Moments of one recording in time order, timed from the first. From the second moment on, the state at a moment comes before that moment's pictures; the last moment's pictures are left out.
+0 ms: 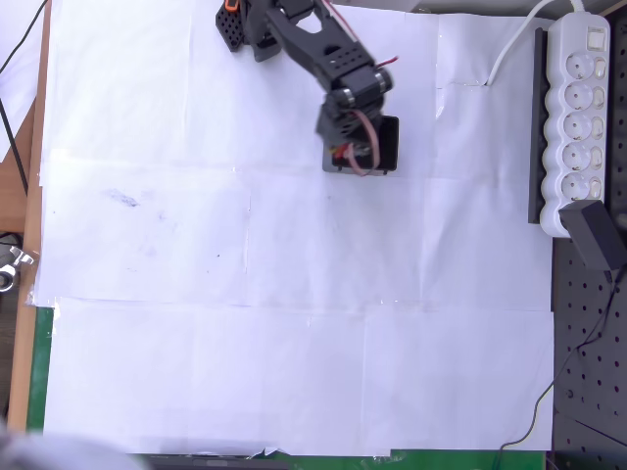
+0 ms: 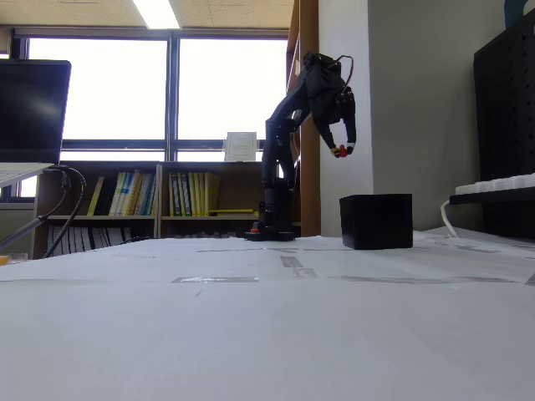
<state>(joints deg) -34.1 94.2 121.5 102.2 -39.4</state>
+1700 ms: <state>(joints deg) -4.0 57.5 83.7 95.7 -74.8</state>
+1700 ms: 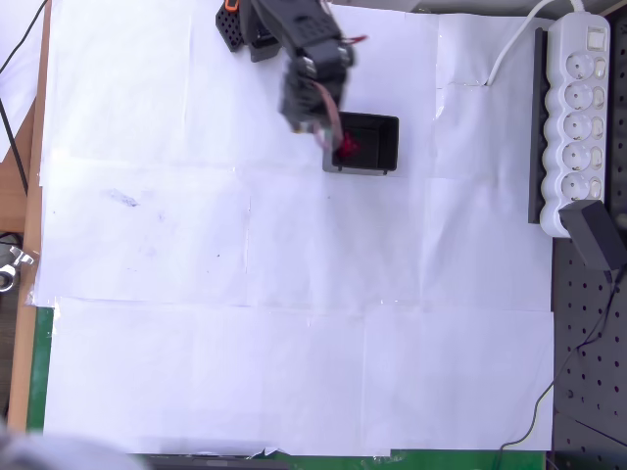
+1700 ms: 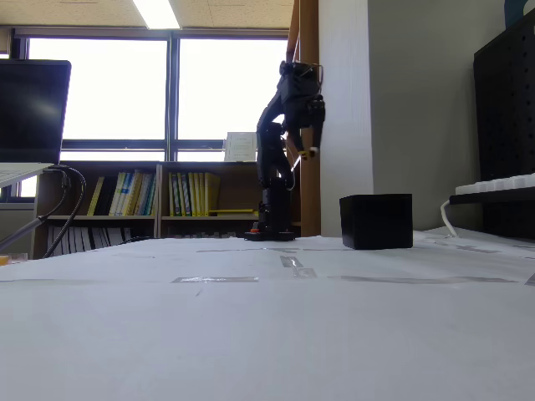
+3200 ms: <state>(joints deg) 3.4 -7.7 1.3 76.1 -97.4</state>
